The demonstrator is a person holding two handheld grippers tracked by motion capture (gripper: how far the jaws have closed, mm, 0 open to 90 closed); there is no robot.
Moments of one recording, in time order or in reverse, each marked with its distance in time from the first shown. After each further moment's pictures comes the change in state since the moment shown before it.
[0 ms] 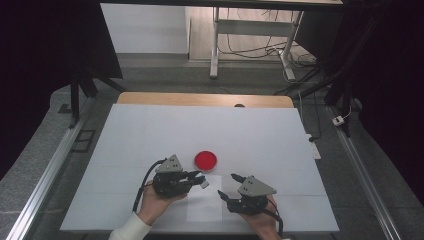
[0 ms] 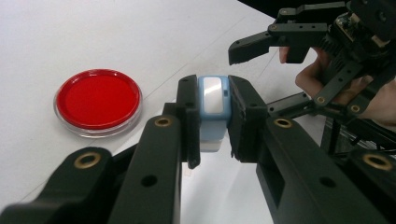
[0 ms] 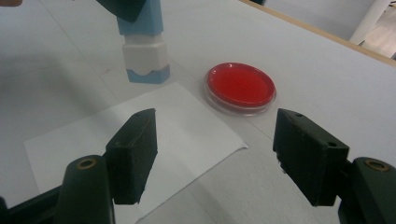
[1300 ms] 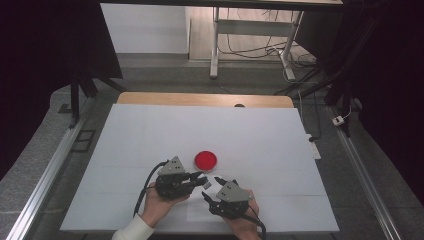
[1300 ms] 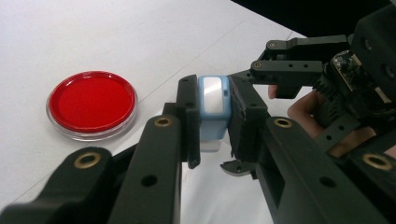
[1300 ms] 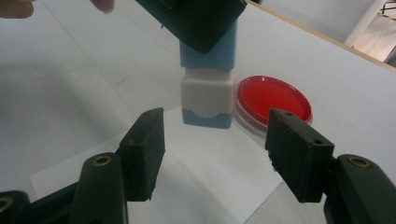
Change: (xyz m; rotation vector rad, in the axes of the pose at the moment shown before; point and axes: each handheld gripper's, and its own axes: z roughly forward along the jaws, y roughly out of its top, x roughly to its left) left arm -0.005 -0.002 0.005 -0.019 0.011 -0.011; right arm 0.040 0.011 0.030 0.015 -0.047 -0.052
